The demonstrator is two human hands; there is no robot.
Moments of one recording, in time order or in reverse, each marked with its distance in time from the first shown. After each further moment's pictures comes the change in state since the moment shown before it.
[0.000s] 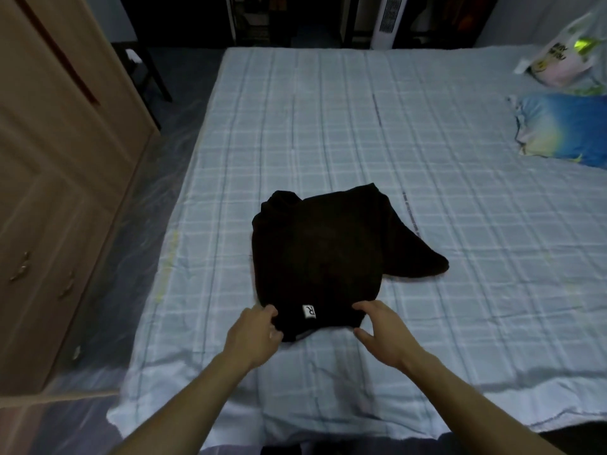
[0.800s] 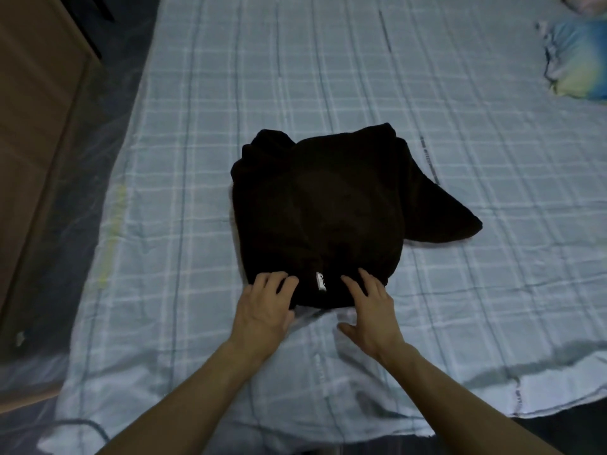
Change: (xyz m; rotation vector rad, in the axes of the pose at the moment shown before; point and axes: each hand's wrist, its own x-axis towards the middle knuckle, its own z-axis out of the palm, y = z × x) left_hand 0.076 -0.031 0.076 0.181 0.245 0.362; right_hand 0.085 0.045 0.141 -0.234 0.123 0.083
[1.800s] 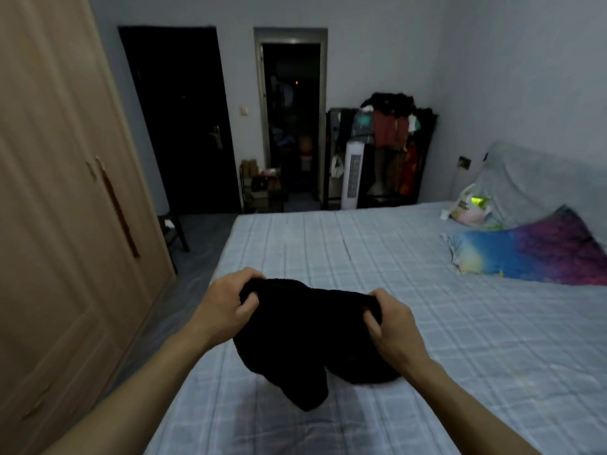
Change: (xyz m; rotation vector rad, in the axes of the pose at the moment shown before) left_hand -0.102 0.155 -0.418 -0.216 0.492 0.203; right_hand -0.205 -0.050 -0.387 0.428 0.733 -0.311
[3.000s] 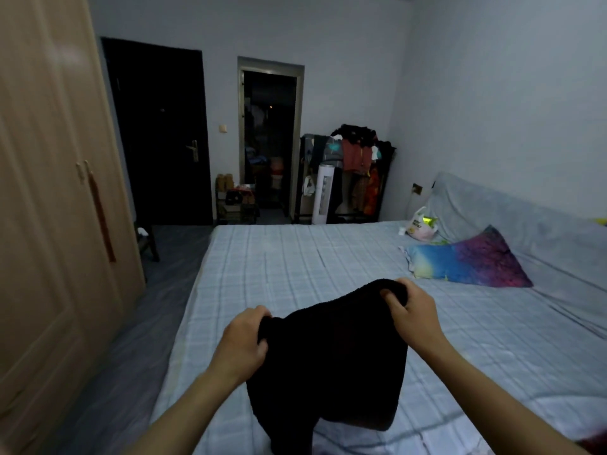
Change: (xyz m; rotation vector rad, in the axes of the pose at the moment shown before) left_hand -0.154 0.022 -0.008 -0.065 0.009 -0.044; right_hand -0.109 -0.116 -0.081 0.017 0.247 0.094
